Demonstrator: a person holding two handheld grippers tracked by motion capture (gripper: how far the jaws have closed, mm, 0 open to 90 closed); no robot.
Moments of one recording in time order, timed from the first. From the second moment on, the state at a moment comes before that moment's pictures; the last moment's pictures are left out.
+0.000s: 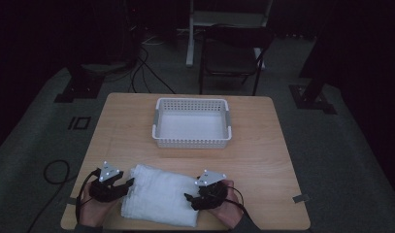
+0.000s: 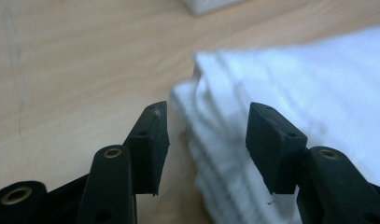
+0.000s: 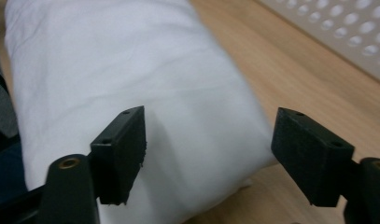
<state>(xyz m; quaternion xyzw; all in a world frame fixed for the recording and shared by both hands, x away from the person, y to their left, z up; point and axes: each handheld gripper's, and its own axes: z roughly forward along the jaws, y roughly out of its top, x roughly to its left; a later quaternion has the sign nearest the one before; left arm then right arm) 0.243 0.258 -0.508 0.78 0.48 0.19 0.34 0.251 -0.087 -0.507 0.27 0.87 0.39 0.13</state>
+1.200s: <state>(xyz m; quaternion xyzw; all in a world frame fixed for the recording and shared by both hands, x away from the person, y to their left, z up) 0.294 0.185 -0.524 0.80 0.44 0.17 0.38 0.303 -0.143 -0.531 0.37 0.85 0.30 0.23</state>
